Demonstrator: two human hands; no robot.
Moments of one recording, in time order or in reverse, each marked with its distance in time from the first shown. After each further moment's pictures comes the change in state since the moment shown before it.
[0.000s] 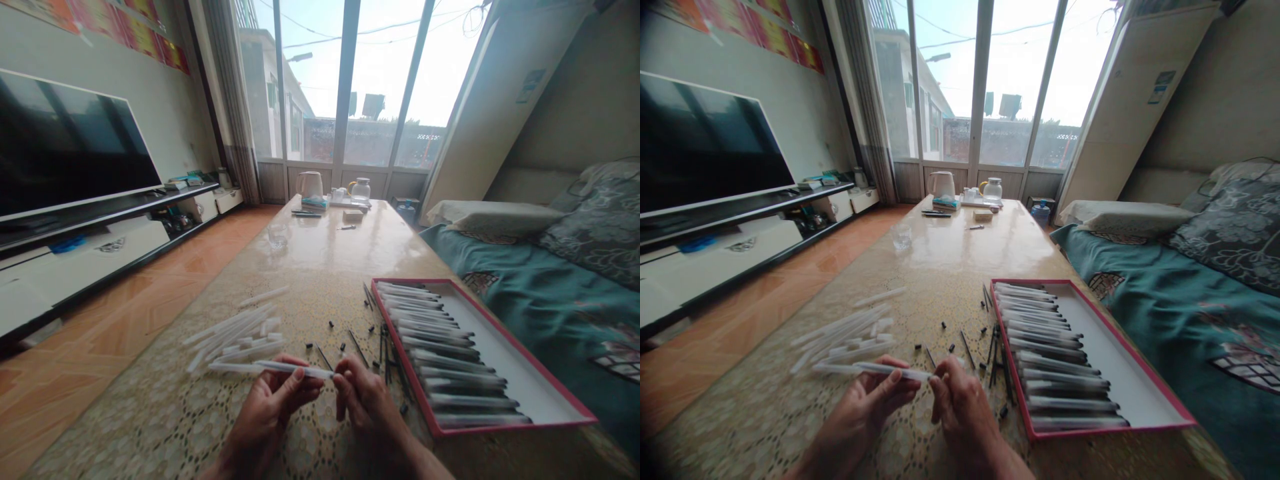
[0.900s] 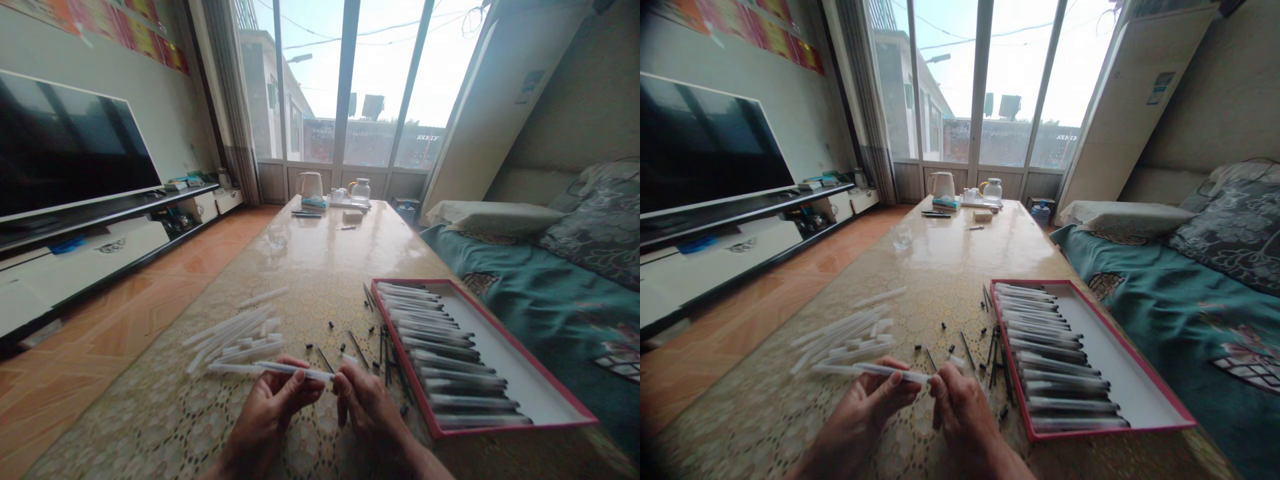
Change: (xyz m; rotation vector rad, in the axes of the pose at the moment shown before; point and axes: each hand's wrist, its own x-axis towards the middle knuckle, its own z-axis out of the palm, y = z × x) left_hand 0.000 -0.001 0.000 -0.001 -0.043 0.003; right_hand 0.001 0.007 0.004 0.010 -0.031 -0.019
